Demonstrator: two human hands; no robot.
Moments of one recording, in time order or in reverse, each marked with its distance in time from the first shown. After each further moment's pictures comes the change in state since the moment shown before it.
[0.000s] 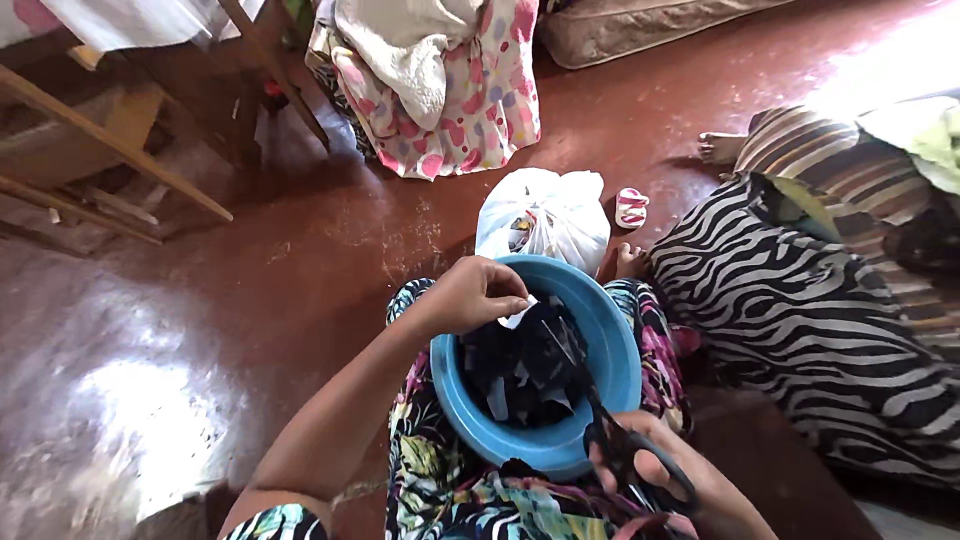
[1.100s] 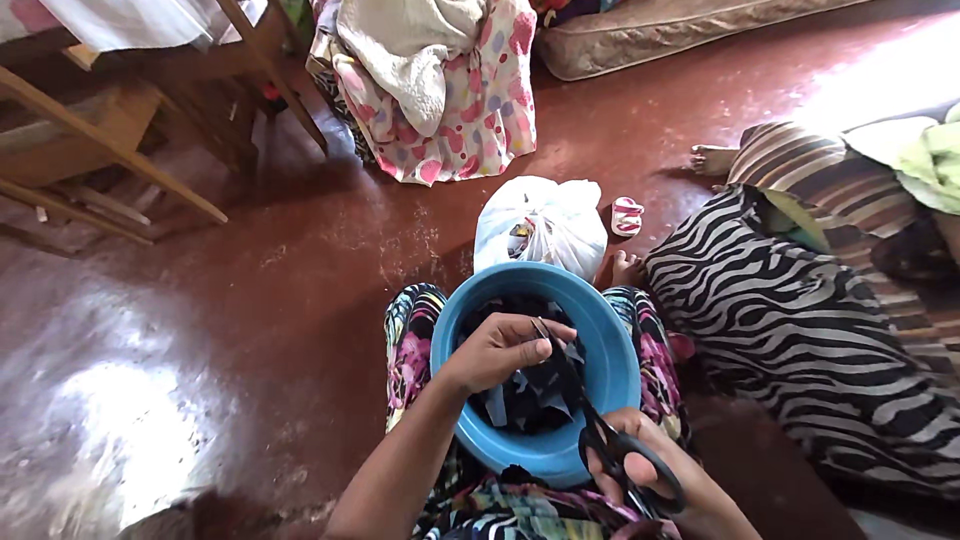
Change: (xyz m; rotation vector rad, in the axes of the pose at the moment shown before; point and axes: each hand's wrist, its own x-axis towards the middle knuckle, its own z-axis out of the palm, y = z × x) left_hand -0.007 -0.045 0.079 -0.761 0.013 0.460; right_hand 0.017 -0.002 0.012 0.142 -0.048 -0.090
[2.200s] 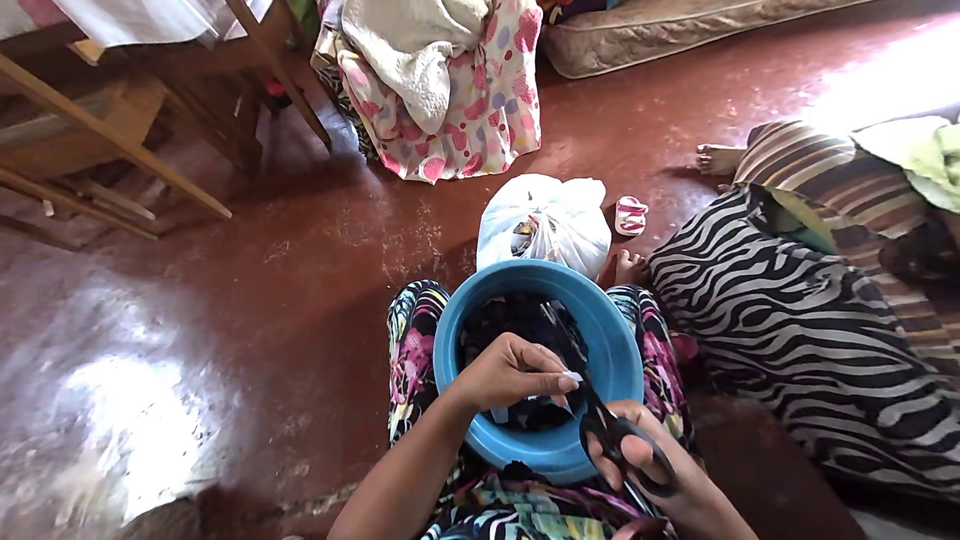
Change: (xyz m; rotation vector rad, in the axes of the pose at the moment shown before) left_hand -0.015 -0.007 0.016 -0.016 0.001 -0.146; right_hand 0.005 0.007 0.002 -0.025 0.107 -0.074
